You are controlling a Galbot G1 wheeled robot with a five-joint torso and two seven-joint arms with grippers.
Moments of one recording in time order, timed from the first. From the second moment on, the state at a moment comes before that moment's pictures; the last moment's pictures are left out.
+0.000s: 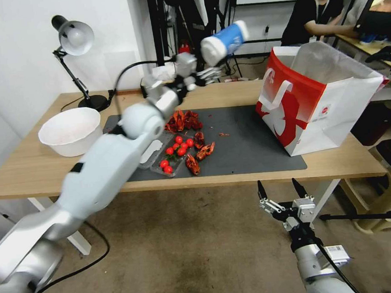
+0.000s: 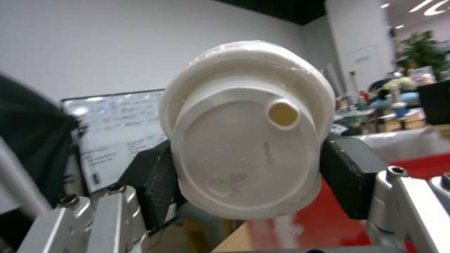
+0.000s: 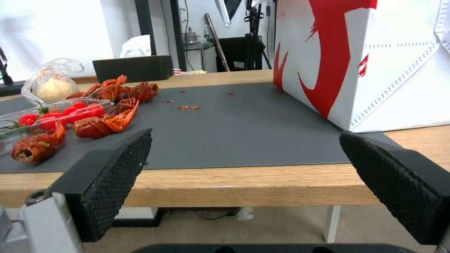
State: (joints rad) left arm 0.15 -1.21 0.31 -1.48 -0.72 -0.03 0.18; right arm -1.72 1.23 0.40 2.13 0.24 0.21 0.22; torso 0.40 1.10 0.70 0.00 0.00
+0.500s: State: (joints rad) left arm -0.07 -1.47 0.49 -1.19 -0.53 -0.01 0.20; right arm -1.75 1.25 0.42 2.13 0.24 0.24 0.22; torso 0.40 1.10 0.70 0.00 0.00
